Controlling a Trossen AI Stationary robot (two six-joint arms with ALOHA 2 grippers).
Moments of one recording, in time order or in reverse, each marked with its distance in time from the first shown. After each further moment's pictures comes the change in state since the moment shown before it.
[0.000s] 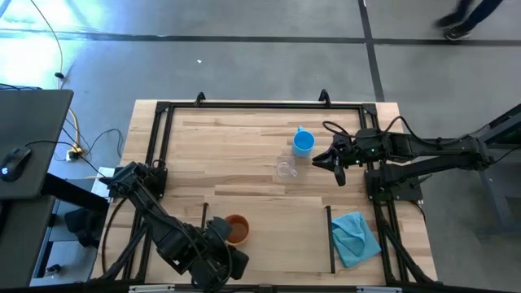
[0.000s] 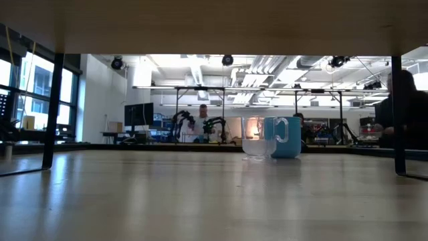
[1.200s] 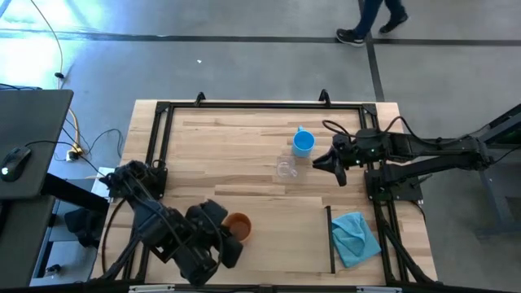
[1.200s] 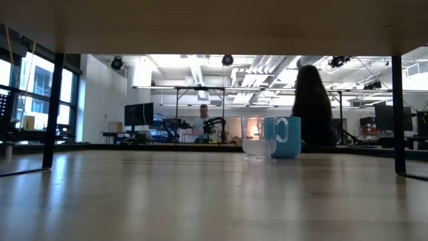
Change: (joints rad) left arm 0.010 -0.011 0.221 -0.198 -0.233 0.180; right arm 0.000 0.000 0.000 -0.006 -0.046 0.102
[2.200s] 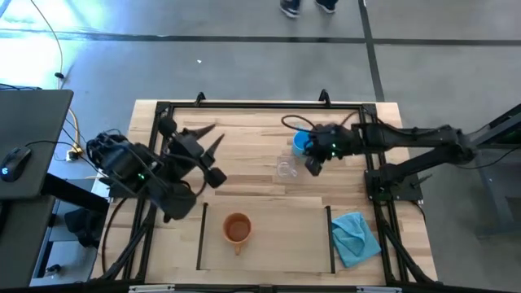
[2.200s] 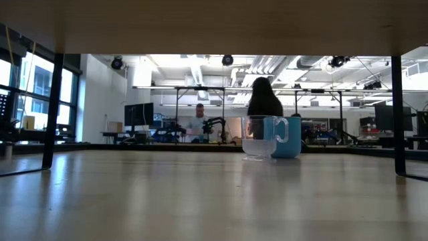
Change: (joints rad) left arm 0.165 -0.250 -0.001 0.000 -0.822 1.033; right arm -0.039 0.394 0.374 -0.395 0.241 -0.010
